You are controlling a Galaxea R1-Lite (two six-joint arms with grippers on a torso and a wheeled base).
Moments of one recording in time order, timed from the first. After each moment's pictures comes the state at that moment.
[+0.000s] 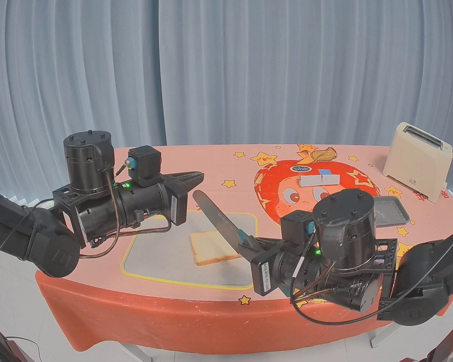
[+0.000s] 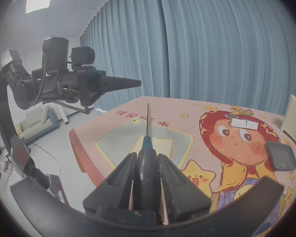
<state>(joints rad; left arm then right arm) -0.48 1.77 -0.82 -0.80 -0.24 0.09 0.94 1.81 -0.79 -0.57 -0.27 0.23</state>
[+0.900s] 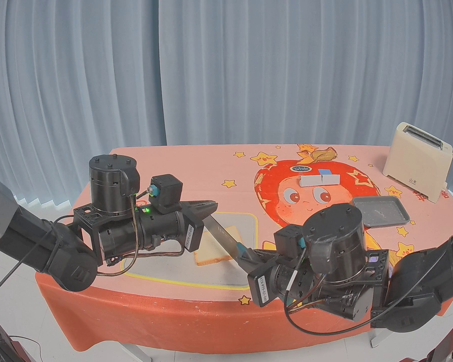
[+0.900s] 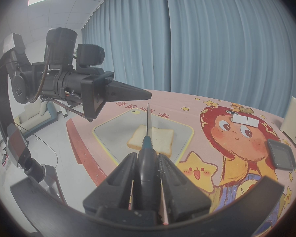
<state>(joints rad) -0.53 1.84 -0.78 -0.80 -0.24 0.14 0.96 1.84 -0.77 -0.57 -0.28 0.20</state>
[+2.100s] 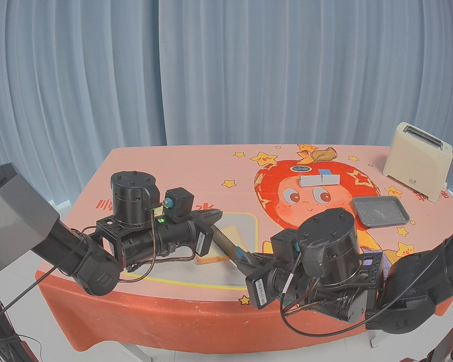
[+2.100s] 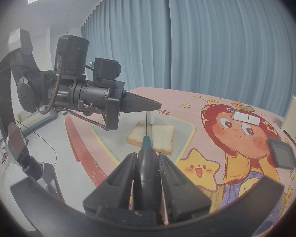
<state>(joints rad) -0.53 1.98 -0.78 -0.91 -0.20 0.13 0.96 1.86 -0.76 -0.58 -0.28 0.21</state>
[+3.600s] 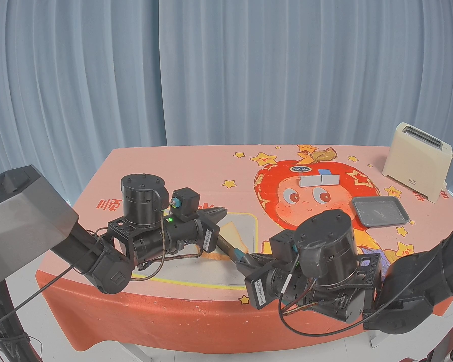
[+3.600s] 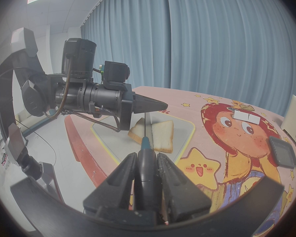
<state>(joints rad) -0.53 2.06 -0.82 -0.96 -0.19 0.11 0.95 1.87 -0.76 -0.58 -0.28 0.21</state>
